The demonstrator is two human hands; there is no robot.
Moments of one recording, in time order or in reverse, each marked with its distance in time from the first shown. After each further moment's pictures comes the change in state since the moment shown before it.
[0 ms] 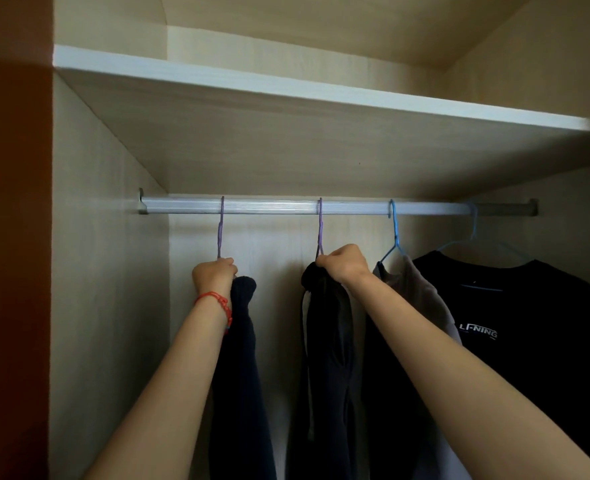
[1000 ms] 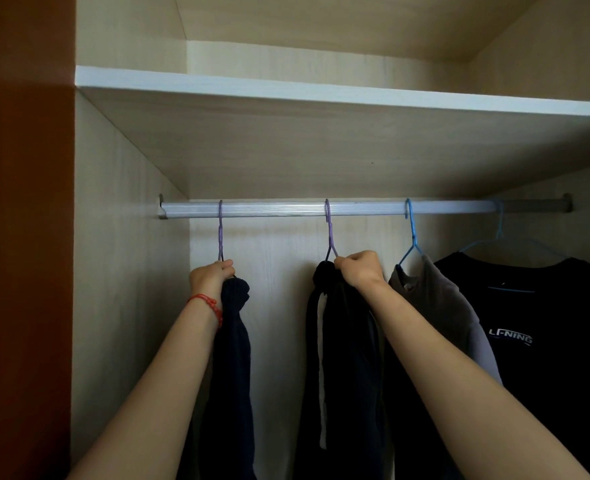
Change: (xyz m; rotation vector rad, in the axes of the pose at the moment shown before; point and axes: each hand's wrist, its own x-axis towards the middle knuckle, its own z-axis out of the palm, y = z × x) left_hand 0.002 0.007 -0.024 0.039 0.021 -0.053; right_hand 0.011 0.018 0.005 0.150 0.050 -0.005
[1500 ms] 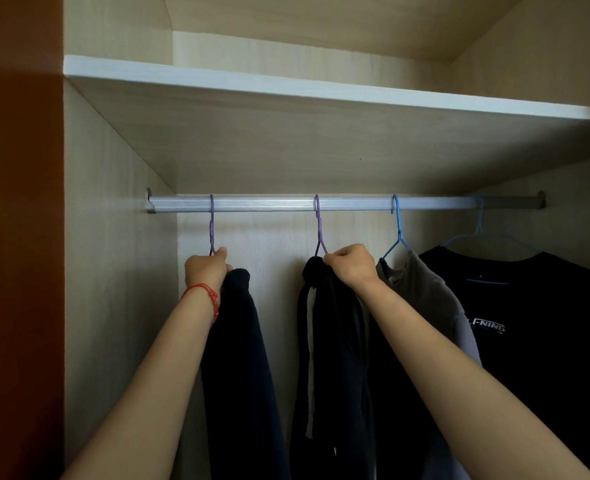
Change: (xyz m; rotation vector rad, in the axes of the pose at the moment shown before) left_hand -0.017 0.003 0.007 0.046 0.049 0.044; right_hand -0.022 -0.006 -0.009 -0.177 0.019 -0.091
